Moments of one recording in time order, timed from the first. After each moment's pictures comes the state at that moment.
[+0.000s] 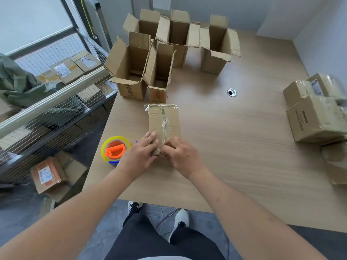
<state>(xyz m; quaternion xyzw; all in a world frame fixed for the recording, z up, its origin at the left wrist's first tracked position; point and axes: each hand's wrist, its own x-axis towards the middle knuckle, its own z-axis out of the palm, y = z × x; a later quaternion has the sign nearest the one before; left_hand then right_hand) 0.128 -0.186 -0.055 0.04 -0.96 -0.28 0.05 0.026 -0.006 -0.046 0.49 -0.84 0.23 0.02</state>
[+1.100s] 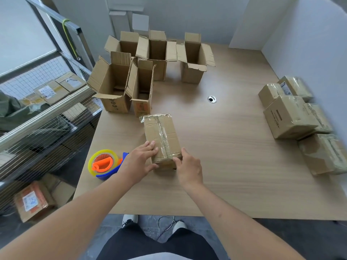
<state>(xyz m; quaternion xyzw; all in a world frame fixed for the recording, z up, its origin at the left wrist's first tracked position) 0.099 -0.159 -0.052 0.03 -0.95 -0.32 0.01 0.037 0.037 -0.048 0.09 -0.95 0.27 -0.10</state>
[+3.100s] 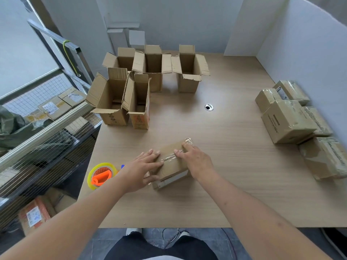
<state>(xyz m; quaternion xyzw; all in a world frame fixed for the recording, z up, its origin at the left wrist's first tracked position) 0.077 -0.167 -0.034 -0.10 -0.97 -0.20 -0.11 -0.036 0.060 -0.006 0.32 -0.93 0.01 -0.17</state>
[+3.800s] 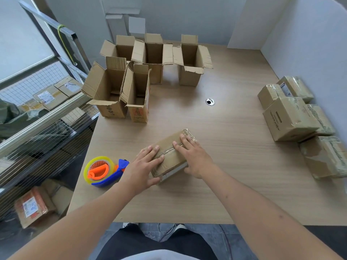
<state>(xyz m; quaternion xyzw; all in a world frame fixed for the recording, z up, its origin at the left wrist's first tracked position) 0.088 -0.140 -0.059 -0.04 -0.98 -0.21 -0.02 -0.046 0.068 -0.027 0.38 -0.90 -0.01 -0.20</state>
